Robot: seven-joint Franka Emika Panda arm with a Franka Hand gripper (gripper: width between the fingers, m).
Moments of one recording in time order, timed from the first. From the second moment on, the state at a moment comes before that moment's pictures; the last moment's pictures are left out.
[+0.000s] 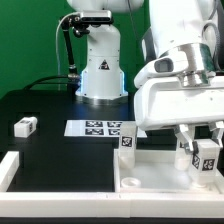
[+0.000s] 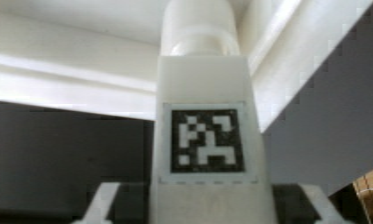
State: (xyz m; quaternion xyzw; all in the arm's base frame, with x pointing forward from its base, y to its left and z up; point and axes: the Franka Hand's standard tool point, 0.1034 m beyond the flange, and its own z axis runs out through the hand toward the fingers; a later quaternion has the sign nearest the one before) arm 0.669 0.094 0.086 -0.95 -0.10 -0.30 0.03
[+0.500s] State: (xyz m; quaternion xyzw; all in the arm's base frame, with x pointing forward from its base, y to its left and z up) arm 0.671 0.095 0.086 -0.95 -0.10 -0.30 0.03
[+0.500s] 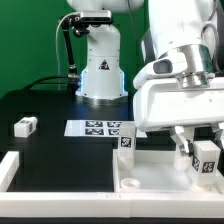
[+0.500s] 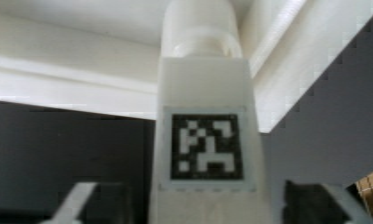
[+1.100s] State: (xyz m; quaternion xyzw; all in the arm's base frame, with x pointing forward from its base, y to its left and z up) arm 0.671 0.095 0.086 -0.95 -0.10 -0.30 0.03
